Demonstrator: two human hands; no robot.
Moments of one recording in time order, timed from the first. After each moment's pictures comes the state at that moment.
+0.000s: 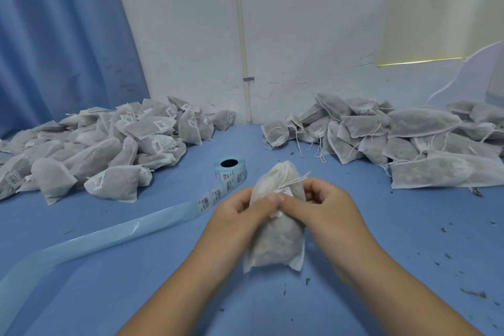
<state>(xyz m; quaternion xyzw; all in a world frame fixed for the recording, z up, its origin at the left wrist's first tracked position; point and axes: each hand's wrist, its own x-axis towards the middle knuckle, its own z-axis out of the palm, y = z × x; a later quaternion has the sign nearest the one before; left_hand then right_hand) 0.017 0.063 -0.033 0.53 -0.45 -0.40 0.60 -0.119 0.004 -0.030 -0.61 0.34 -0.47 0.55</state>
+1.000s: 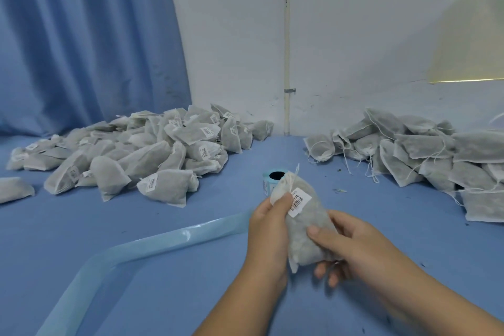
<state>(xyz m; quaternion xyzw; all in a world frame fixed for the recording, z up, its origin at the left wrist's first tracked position) 0.051 0.035 -0.042 0.47 -0.23 -0.43 0.74 -0.076 0.009 -0.037 -0.66 0.32 -0.31 0.60</state>
